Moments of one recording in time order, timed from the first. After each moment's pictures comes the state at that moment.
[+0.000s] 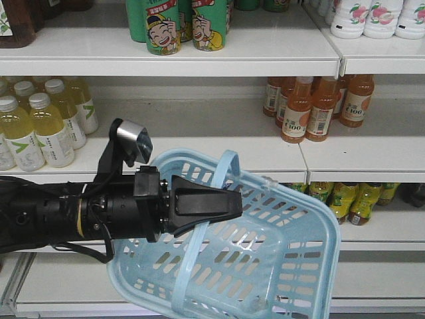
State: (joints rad) left arm -0.43 1.49 -0.79 1.22 -1.16 -2.07; right arm 0.09 -0.01 0.03 -0.26 0.22 0.31
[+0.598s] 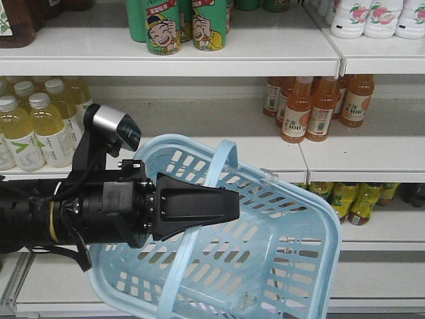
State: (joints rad) left arm -0.44 1.38 -0.79 1.26 -1.17 -2.06; right arm 0.09 -0.01 0.03 -0.26 0.22 0.31
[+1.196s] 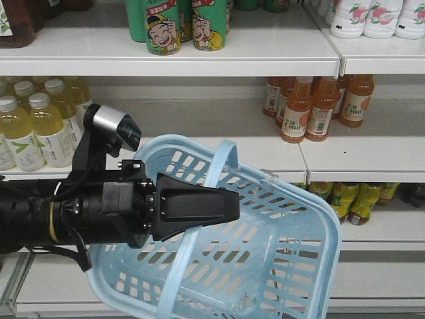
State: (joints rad) left arm -0.44 1.38 -0.79 1.26 -1.17 -2.06; right arm 0.09 -0.01 0.03 -0.26 0.22 0.31
